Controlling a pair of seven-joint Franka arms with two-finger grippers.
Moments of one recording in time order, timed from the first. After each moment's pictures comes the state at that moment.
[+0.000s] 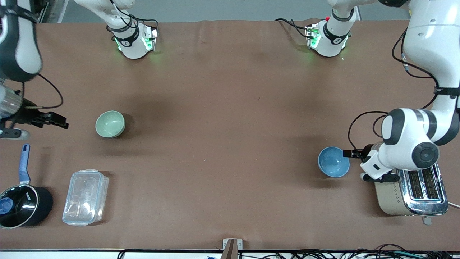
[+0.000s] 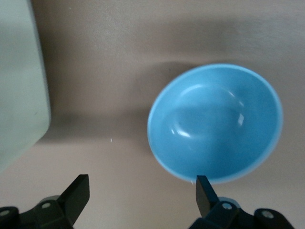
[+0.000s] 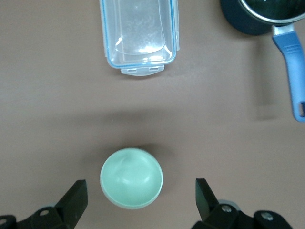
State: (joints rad) left arm 0.15 0.65 -0.24 -1.54 0.15 1.93 -0.11; right arm -0.10 0.08 -0.08 -1.99 0.03 2.08 -0.13
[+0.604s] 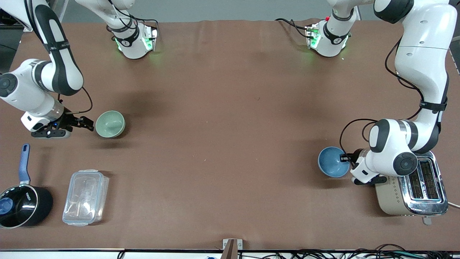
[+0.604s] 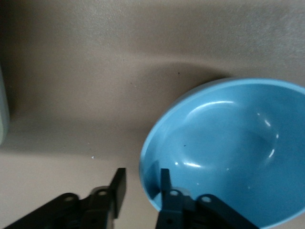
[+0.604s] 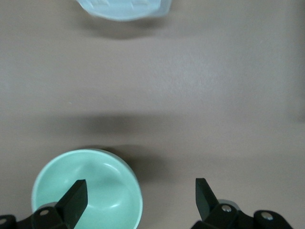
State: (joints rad) left arm 0.15 0.75 -0.24 -1.52 0.16 1.96 -0.20; right arm -0.15 0.16 -0.08 -2.32 0.03 2.51 -0.26
